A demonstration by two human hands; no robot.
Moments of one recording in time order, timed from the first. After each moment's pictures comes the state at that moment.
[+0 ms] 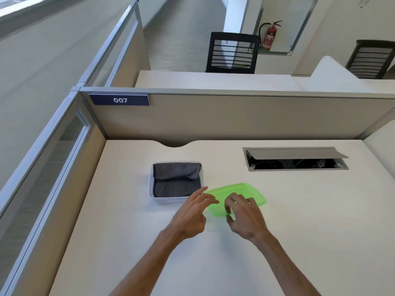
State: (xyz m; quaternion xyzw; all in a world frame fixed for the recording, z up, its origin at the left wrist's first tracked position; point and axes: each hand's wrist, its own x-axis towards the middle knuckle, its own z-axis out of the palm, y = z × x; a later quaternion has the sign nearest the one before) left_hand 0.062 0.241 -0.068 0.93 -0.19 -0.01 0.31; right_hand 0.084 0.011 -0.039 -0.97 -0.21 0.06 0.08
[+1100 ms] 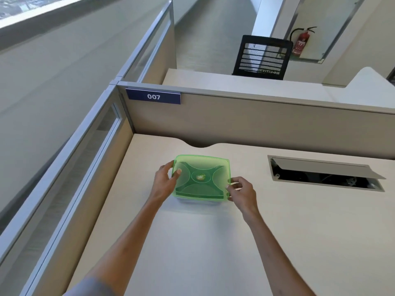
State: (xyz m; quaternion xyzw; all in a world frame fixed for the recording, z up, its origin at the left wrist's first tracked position) left_hand 0.104 0.383 -0.033 0.81 0.21 0.04 0.55; right_hand 0.147 0.115 -0.040 -0.84 0.11 0.11 0.53
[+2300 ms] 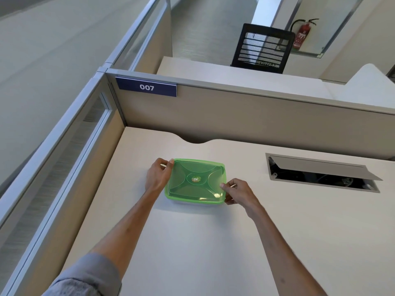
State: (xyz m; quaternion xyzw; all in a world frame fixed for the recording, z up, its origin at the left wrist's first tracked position) left_hand 0.145 0.393 -0.069 0.80 0.32 0.02 0.51; right_hand 0.184 0.099 -0.062 -0.82 0.11 0.27 0.49
